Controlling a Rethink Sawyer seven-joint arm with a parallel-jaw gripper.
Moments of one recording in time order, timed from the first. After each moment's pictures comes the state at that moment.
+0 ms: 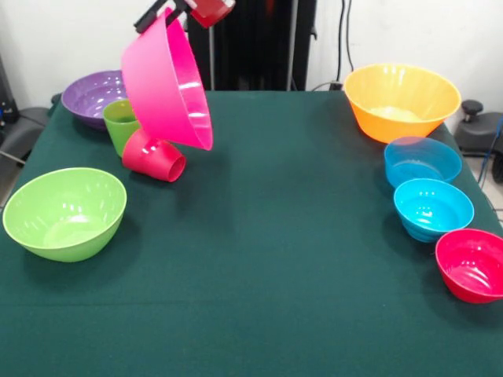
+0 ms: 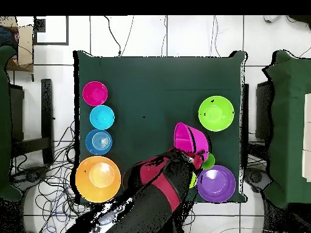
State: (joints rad) arm 0.36 -0.39 -0.86 1.68 -0.34 0.21 2.18
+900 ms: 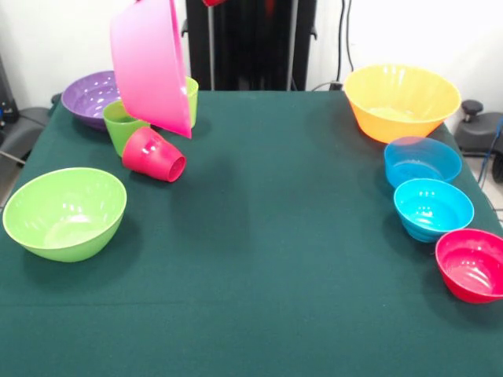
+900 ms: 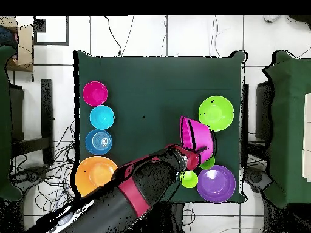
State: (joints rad) arm 0.51 -0.20 -1.07 1.65 -0.22 0.17 2.26
